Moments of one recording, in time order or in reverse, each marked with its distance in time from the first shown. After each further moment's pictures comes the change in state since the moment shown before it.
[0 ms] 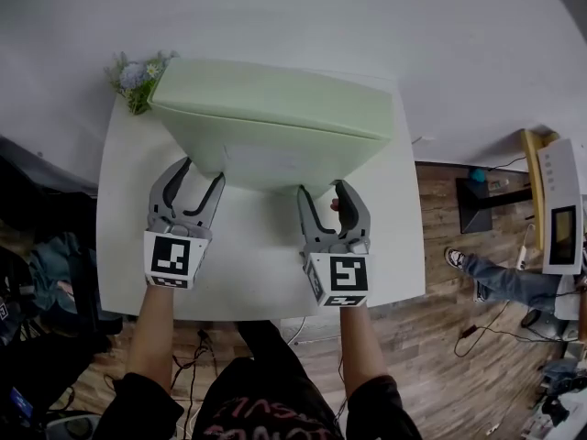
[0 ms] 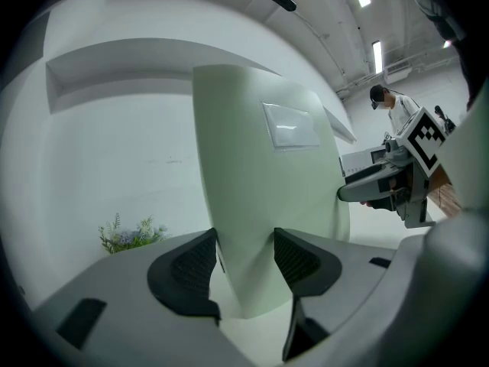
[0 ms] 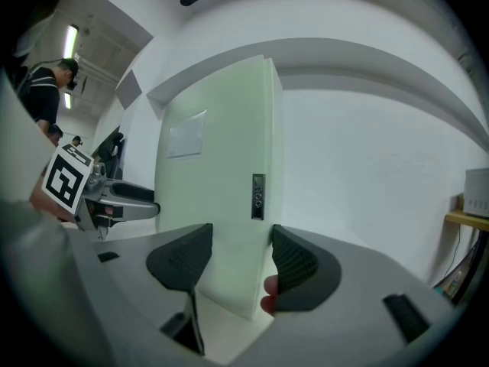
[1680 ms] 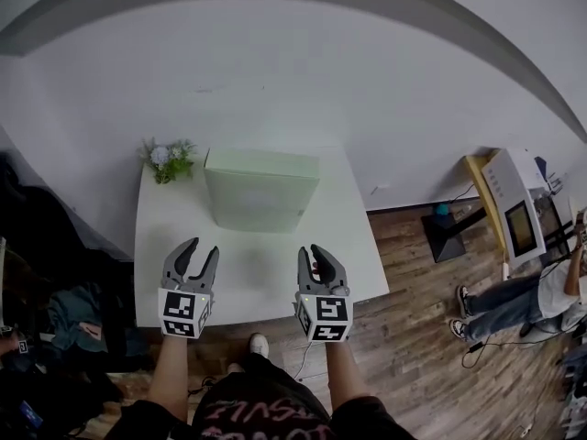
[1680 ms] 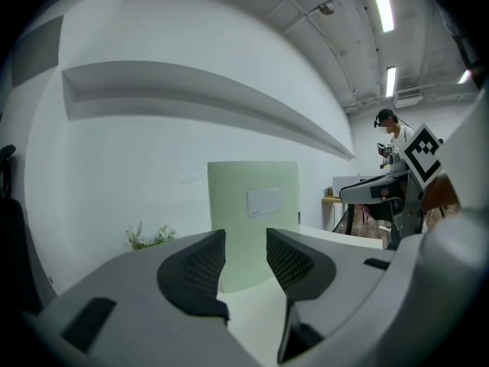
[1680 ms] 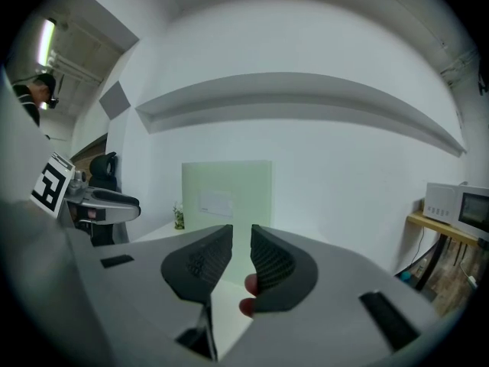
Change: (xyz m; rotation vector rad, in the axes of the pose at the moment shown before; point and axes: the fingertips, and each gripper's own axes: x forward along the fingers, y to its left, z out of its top) left arm -0.141 -0.014 0.090 -0.139 0.040 -0.050; right arm -0.140 0.036 0.092 0.077 0.057 -0.146
